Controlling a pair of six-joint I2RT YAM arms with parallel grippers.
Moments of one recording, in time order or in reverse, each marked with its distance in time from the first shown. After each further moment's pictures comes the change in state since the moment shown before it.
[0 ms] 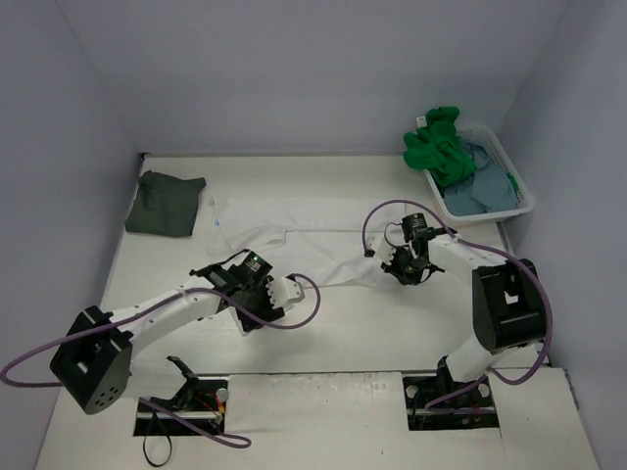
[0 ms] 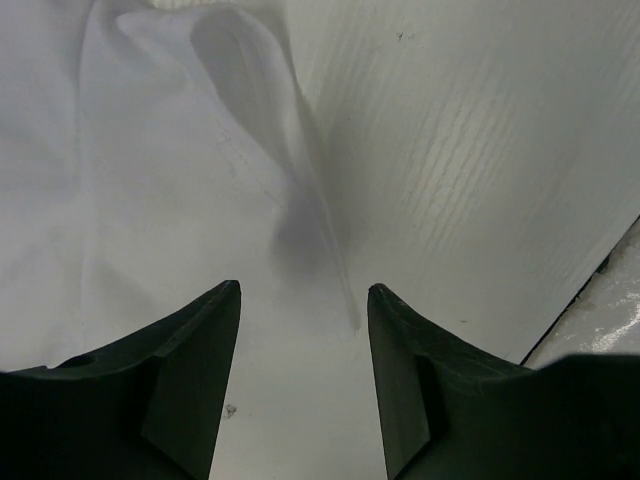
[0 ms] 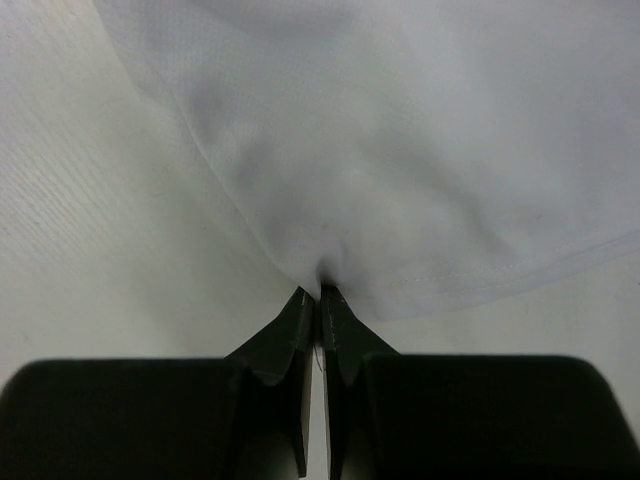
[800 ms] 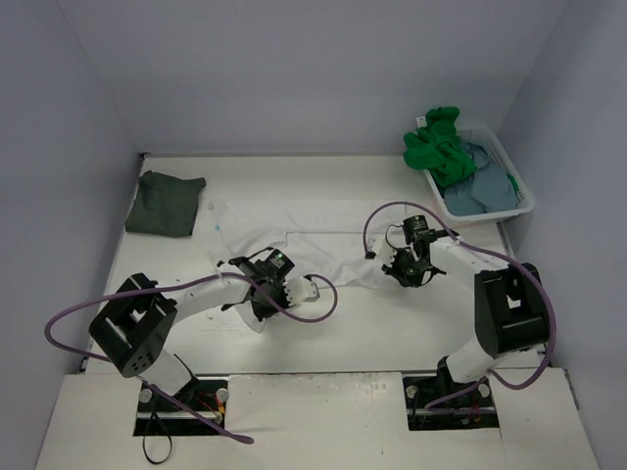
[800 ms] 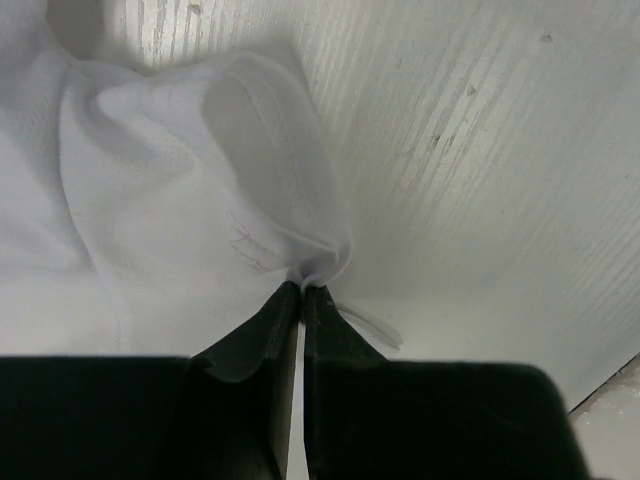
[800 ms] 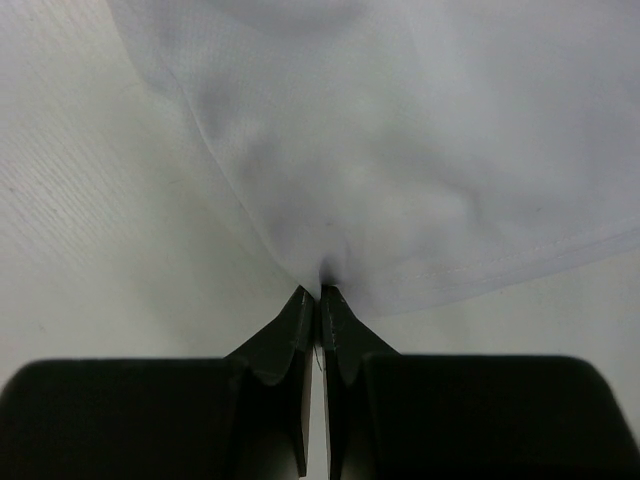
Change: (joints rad) left arm -0.055 0.284 0.102 0.076 -0.052 -0.005; right arm 0.000 -0.032 -0.019 -0.012 -0.003 0.000
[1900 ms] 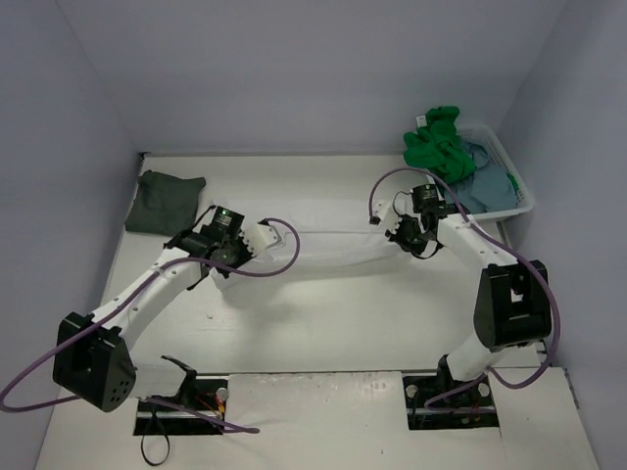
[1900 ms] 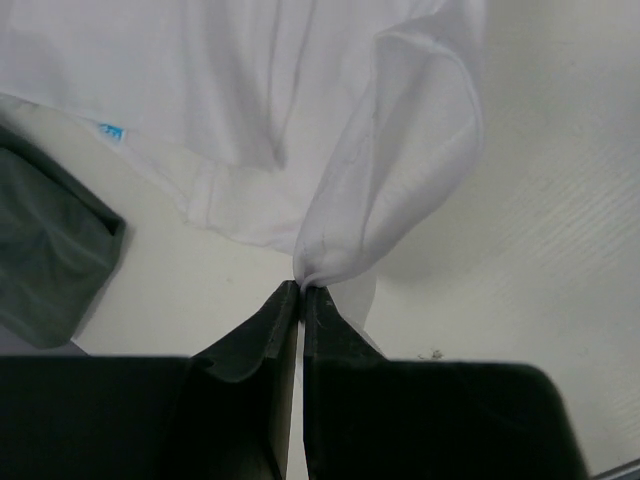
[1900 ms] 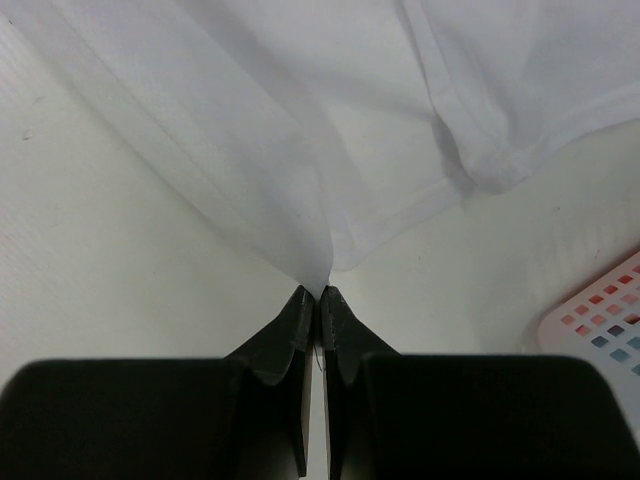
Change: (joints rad) left arm 0.297 -0.246 0.142 -0.117 -0.158 0.114; right arm -0.058 0.024 0.241 -0.045 -0.012 -0.013
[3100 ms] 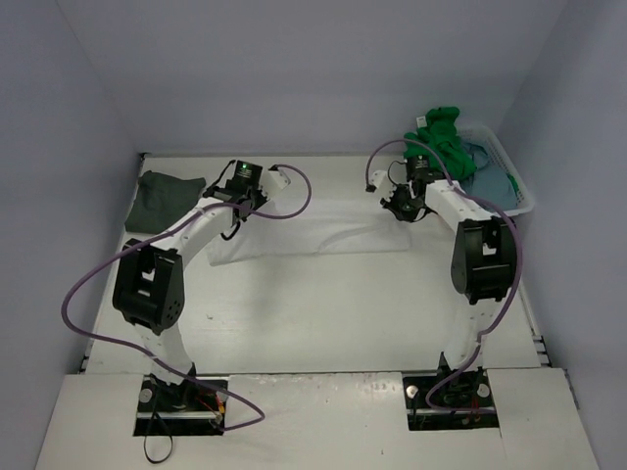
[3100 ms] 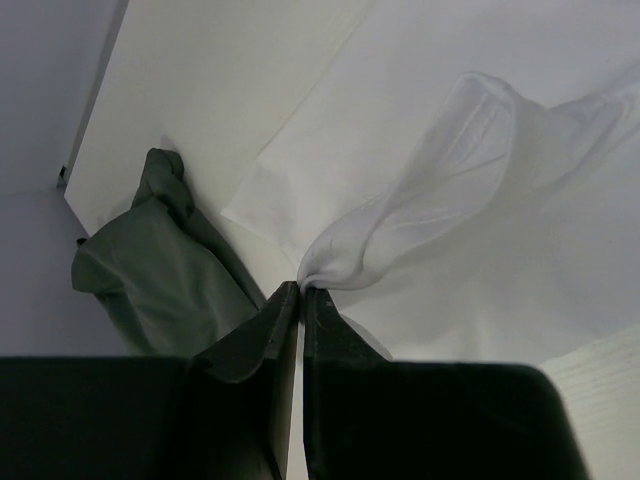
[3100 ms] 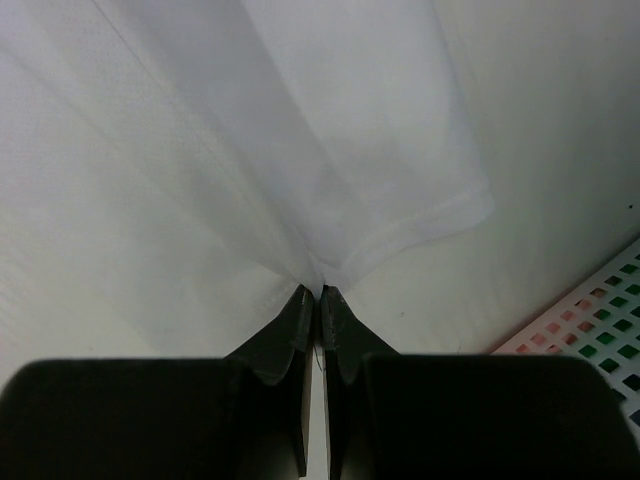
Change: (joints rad) left arm 0.085 0.488 0.404 0.298 -0.198 0.017; right arm -0.047 0.391 0.413 0.014 -0.009 -0.014
